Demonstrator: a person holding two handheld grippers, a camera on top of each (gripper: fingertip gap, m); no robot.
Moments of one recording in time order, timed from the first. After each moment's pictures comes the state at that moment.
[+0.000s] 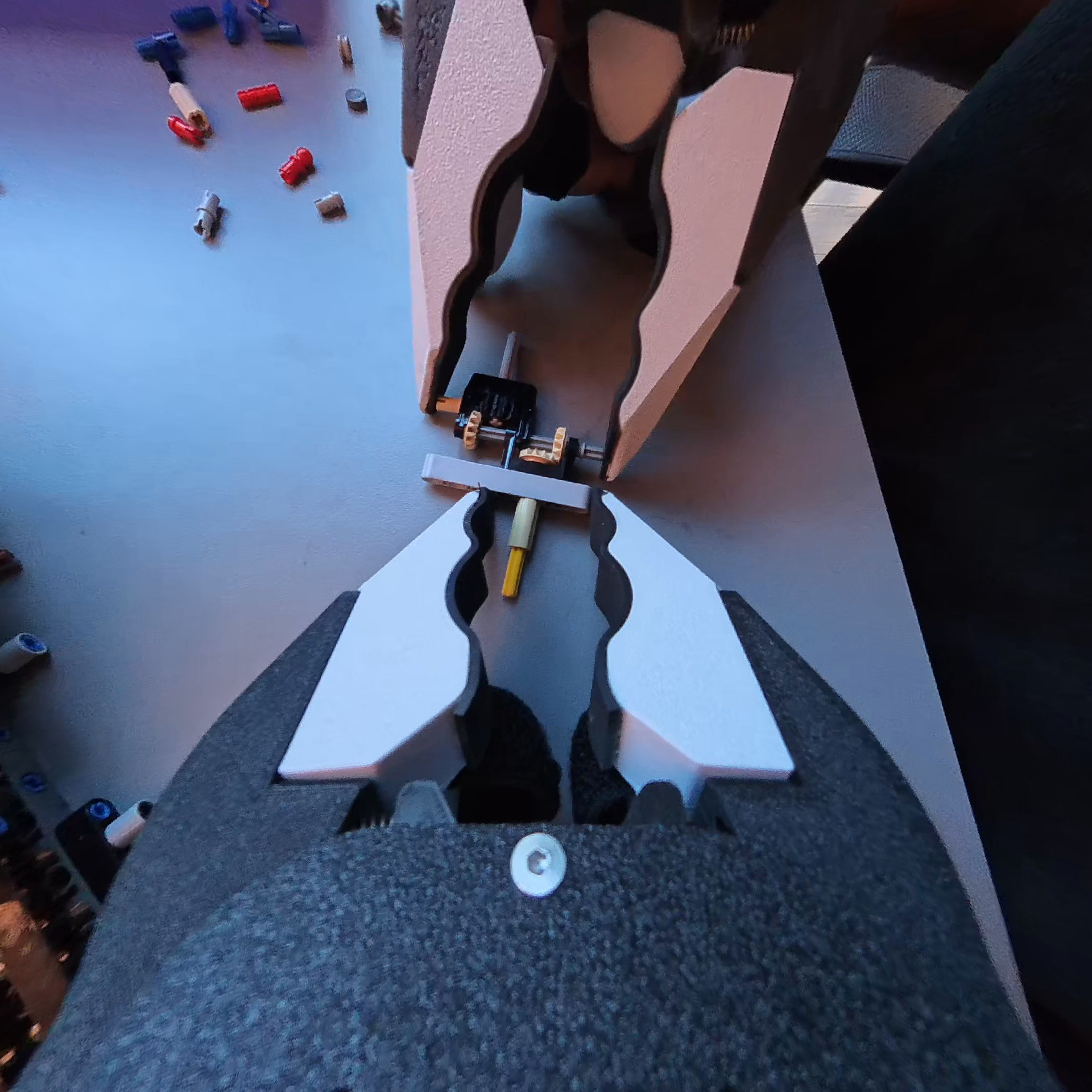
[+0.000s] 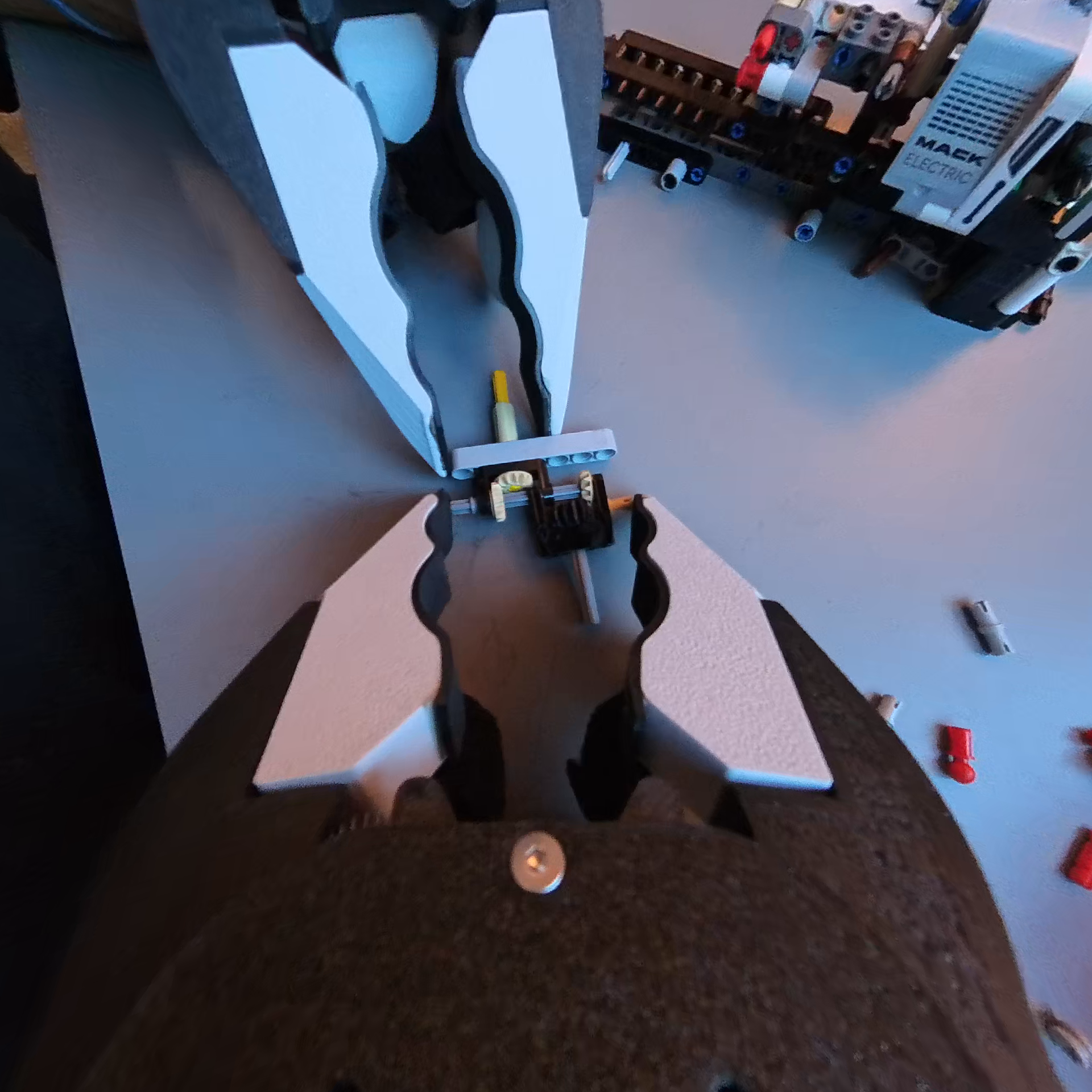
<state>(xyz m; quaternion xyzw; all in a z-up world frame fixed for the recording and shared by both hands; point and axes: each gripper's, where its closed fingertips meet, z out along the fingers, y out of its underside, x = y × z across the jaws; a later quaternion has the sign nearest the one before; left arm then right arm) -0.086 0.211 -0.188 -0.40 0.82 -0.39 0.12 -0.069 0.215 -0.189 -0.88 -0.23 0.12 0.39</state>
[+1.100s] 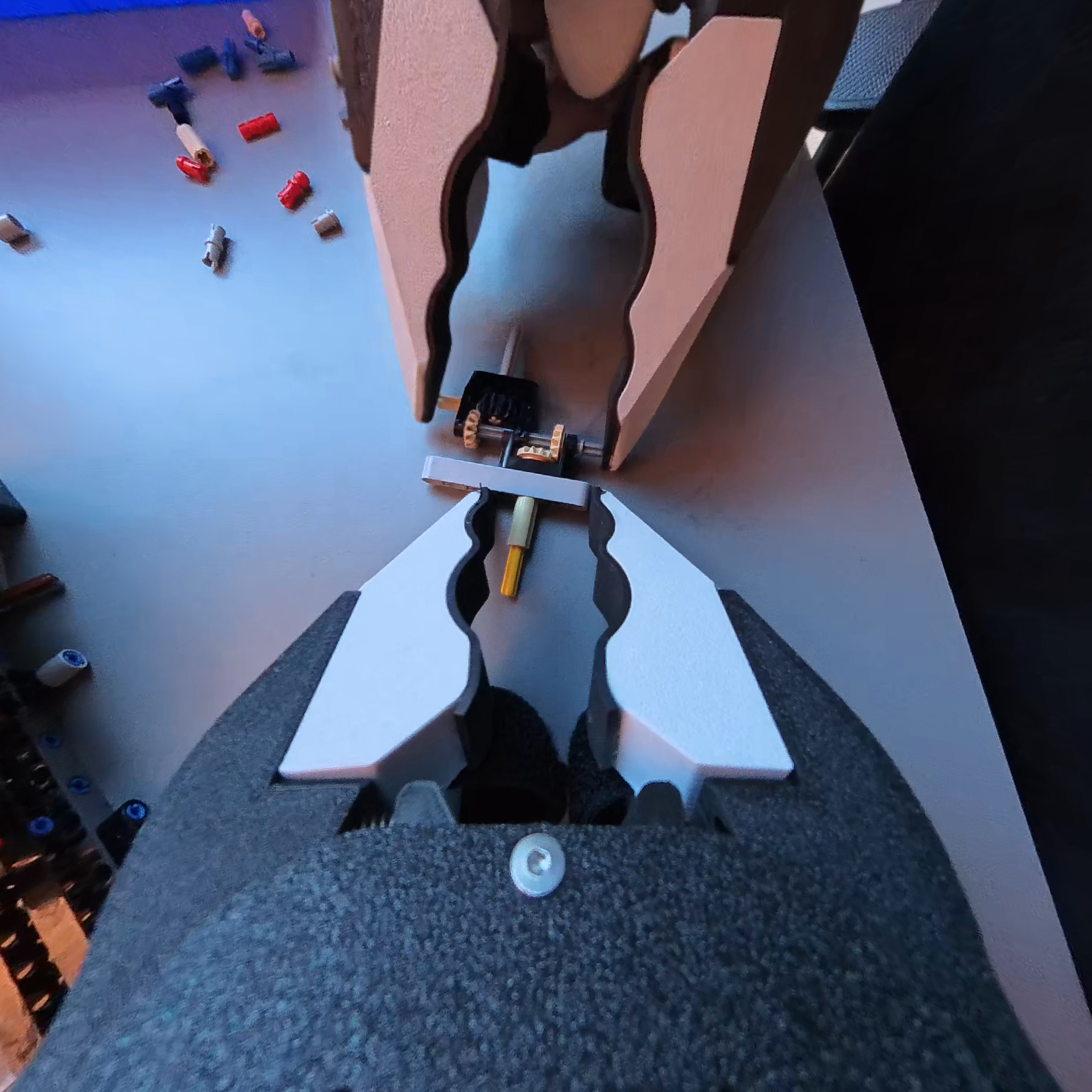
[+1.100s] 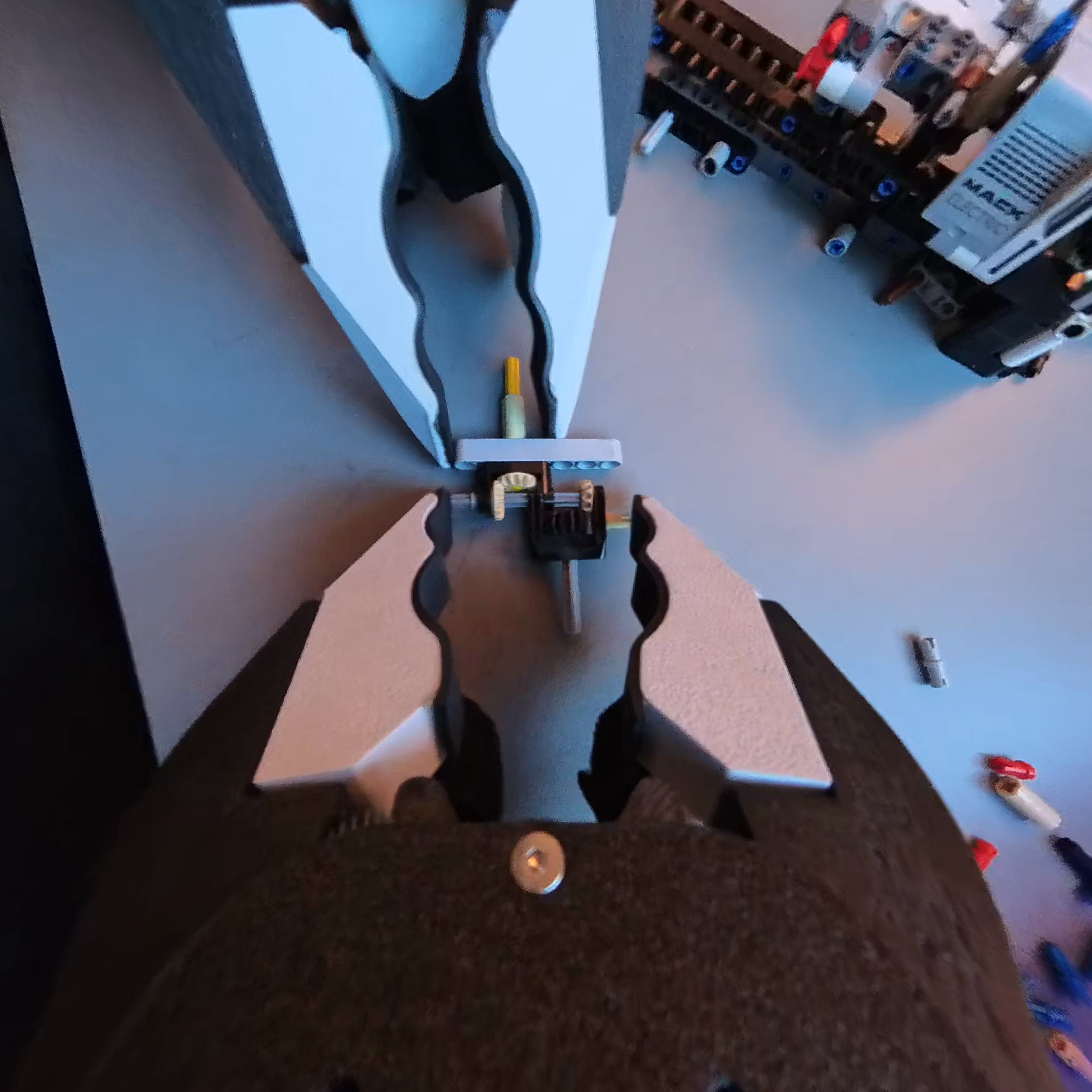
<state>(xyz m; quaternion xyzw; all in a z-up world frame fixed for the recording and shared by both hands) -0.086 0.211 -0.190 -0.38 0.83 -0.37 0.16 -0.069 0.213 -0.189 -0.89 -0.30 0.08 0.34</state>
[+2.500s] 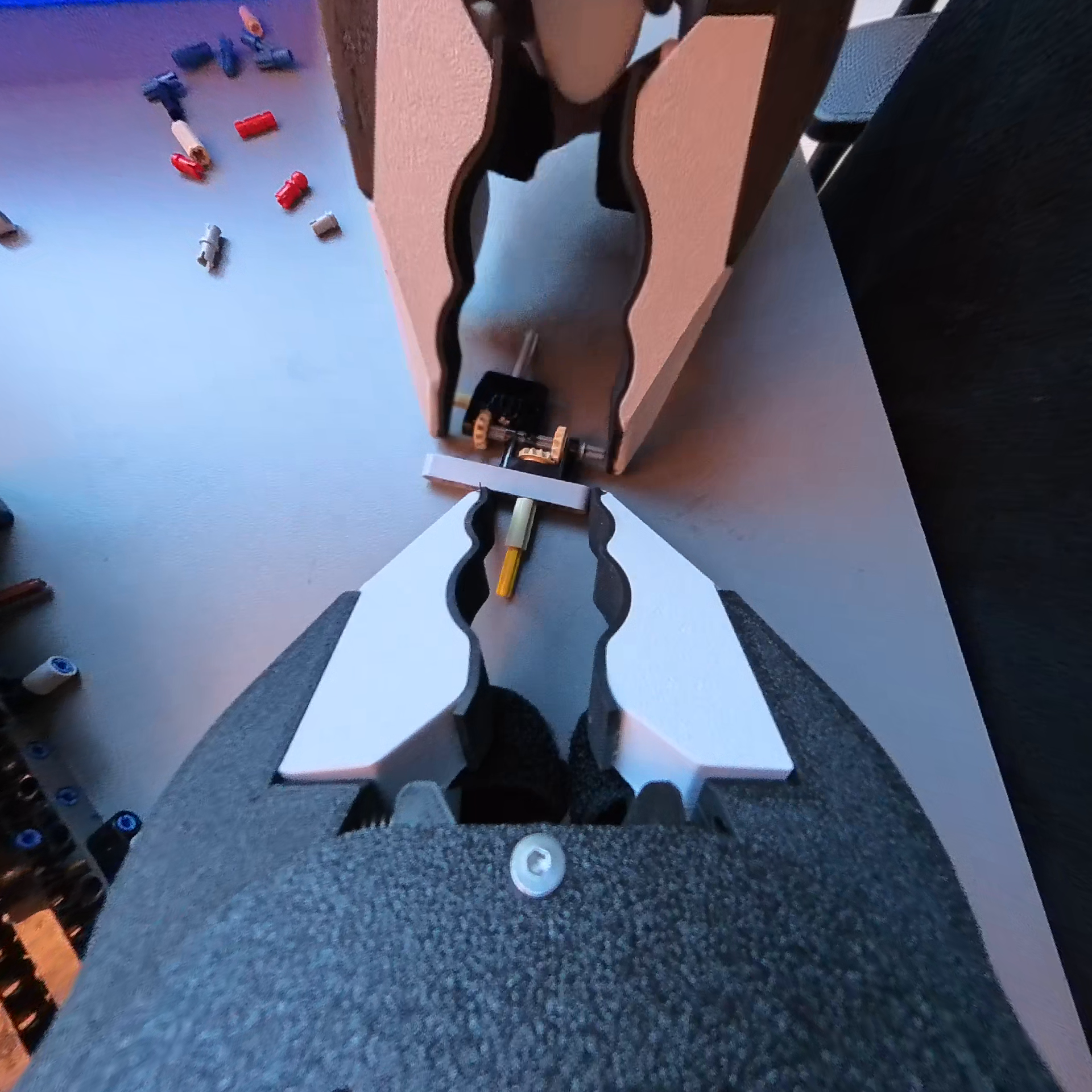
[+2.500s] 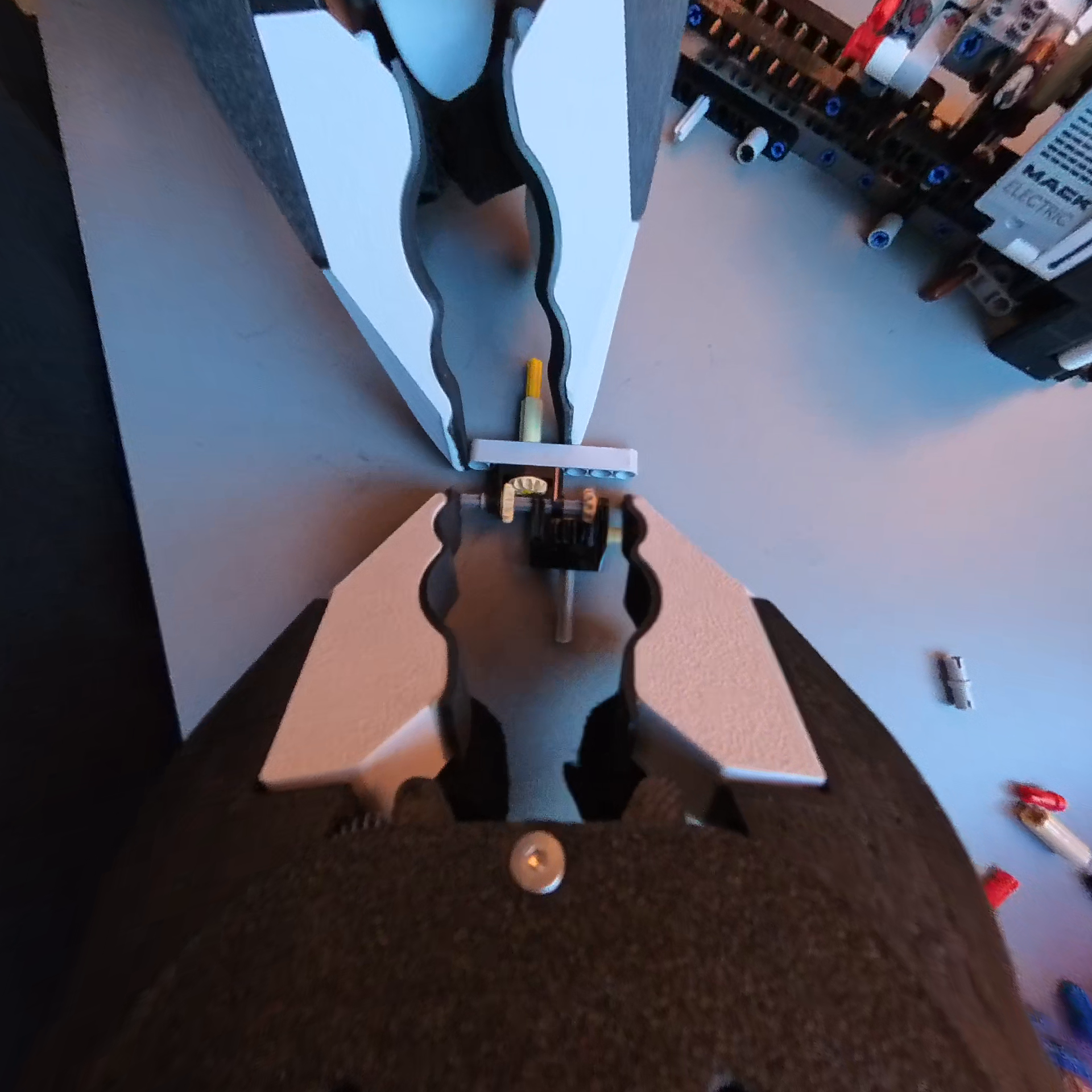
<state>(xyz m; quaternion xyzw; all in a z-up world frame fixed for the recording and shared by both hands) -0.084 0.209 -0.190 -0.38 0.83 -0.37 0.16 -0.072 0.210 -0.190 -0.89 -0.31 0.11 0.32</state>
